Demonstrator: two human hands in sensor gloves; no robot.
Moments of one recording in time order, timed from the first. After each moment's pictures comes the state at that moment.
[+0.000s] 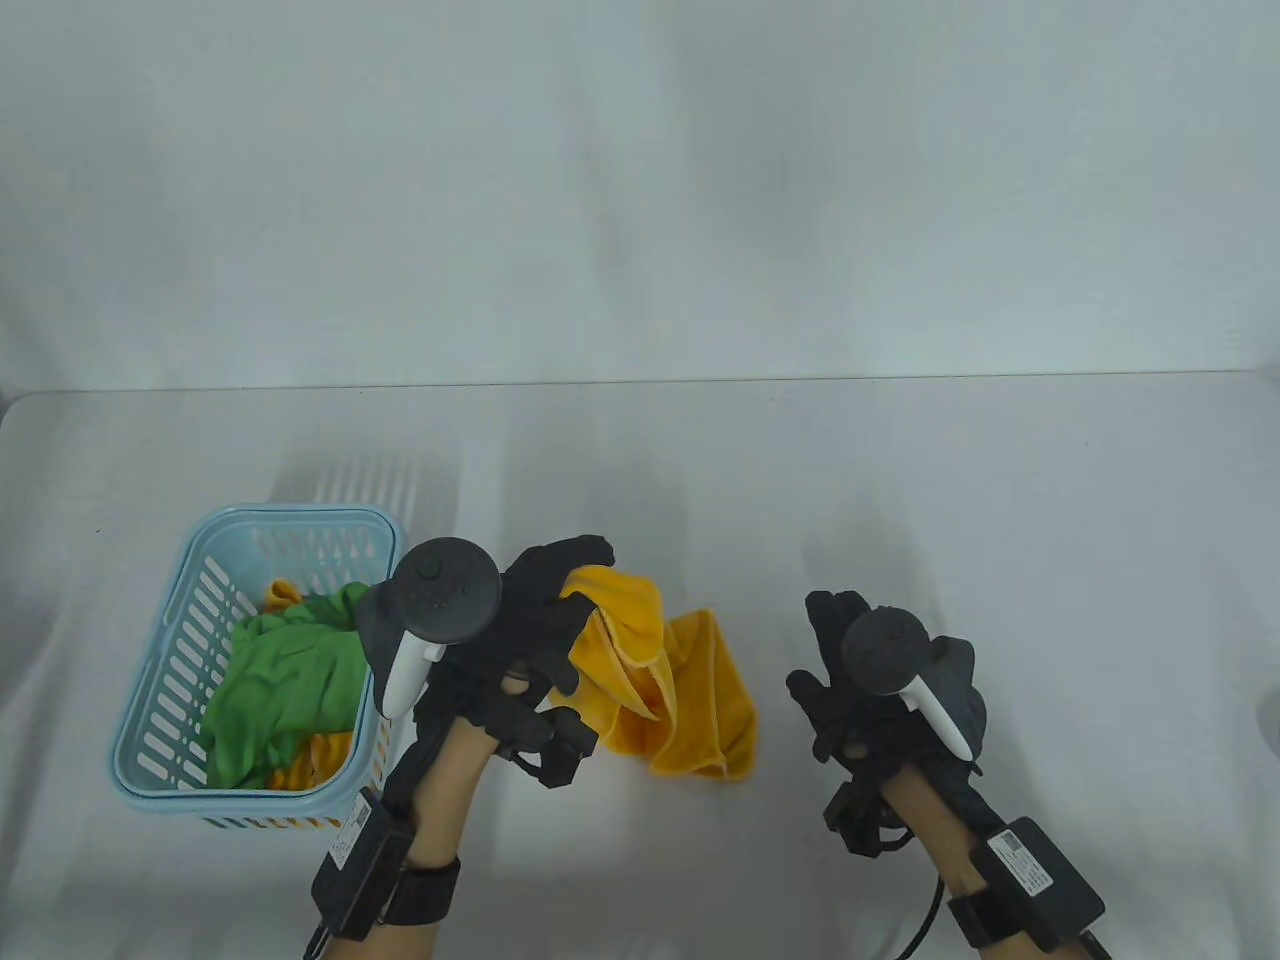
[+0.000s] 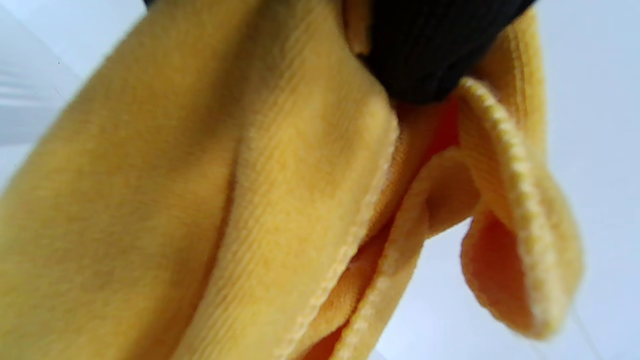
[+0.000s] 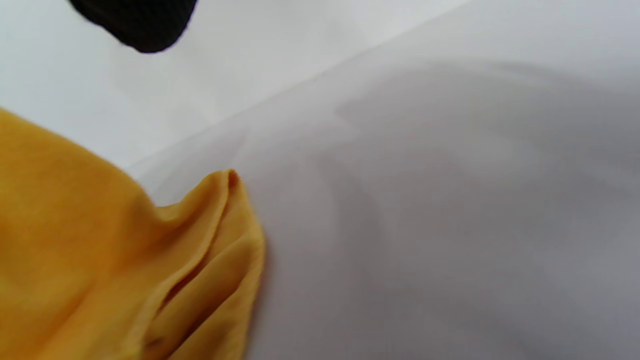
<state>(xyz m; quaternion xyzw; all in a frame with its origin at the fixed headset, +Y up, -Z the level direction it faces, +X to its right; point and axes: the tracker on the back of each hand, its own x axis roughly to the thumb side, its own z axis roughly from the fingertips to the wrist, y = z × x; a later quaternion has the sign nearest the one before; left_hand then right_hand) -0.154 -0.589 -0.334 0.01 -0.09 0.43 0.90 0.177 -0.700 -0.327 -0.03 0.10 0.97 0.24</state>
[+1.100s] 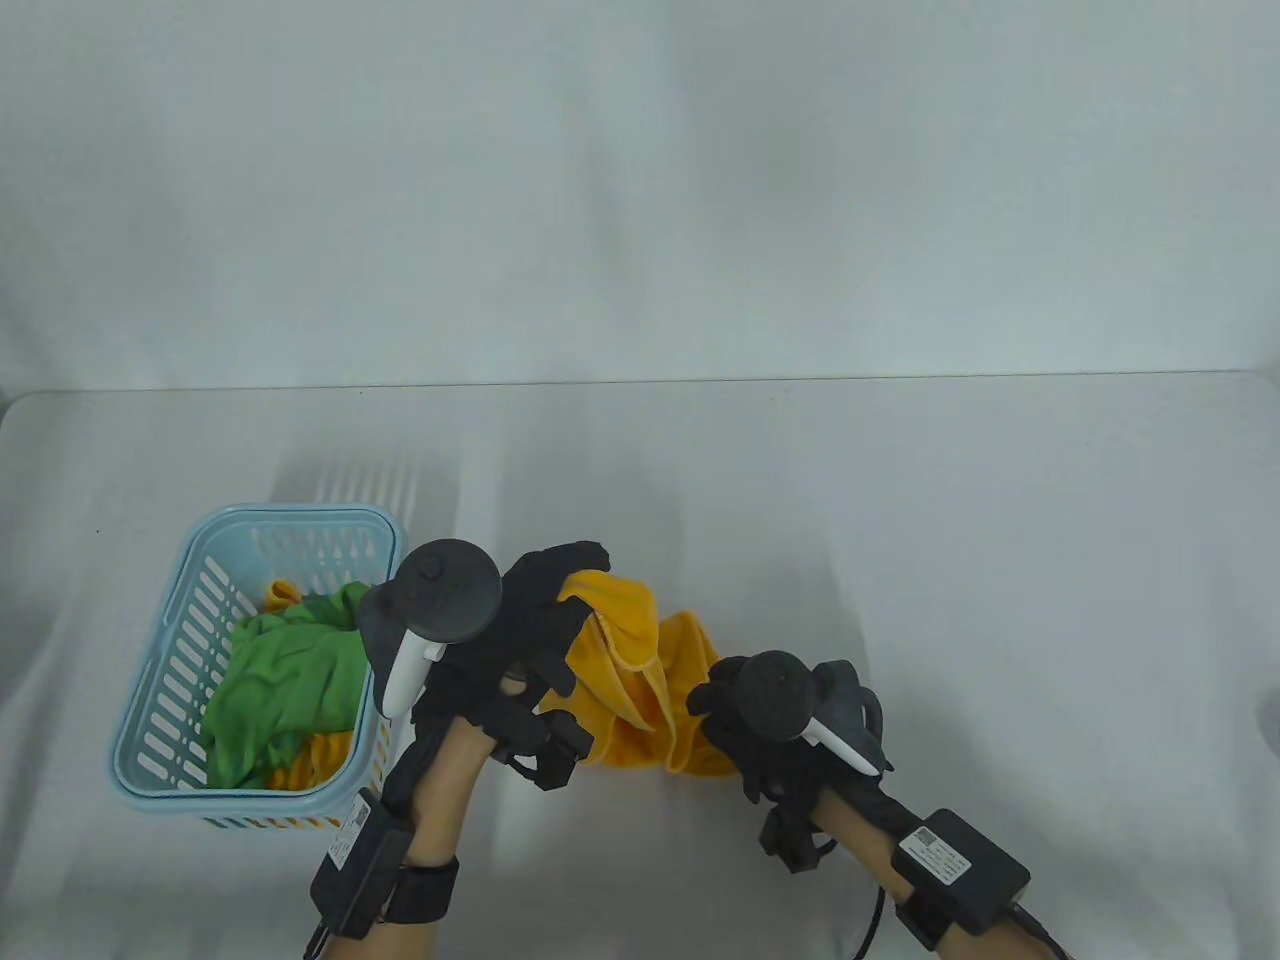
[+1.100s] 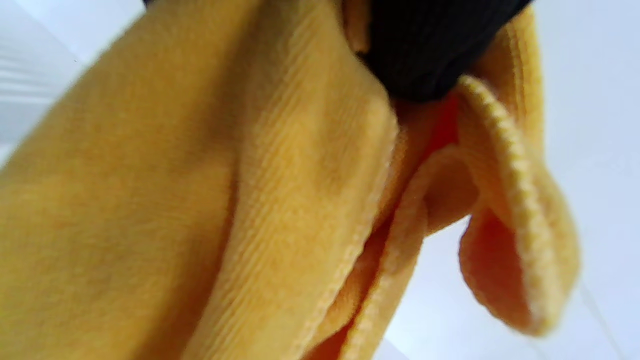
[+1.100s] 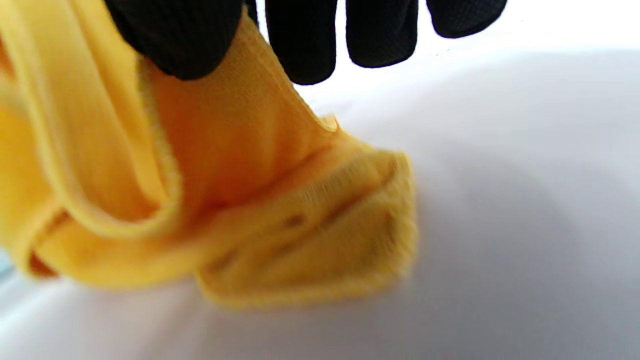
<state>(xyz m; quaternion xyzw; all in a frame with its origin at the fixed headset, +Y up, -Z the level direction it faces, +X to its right) -0.156 -0.600 -0.339 0.00 -0.08 0.41 0.91 0.117 -0.720 -0.327 0.10 0.05 0.97 0.23</state>
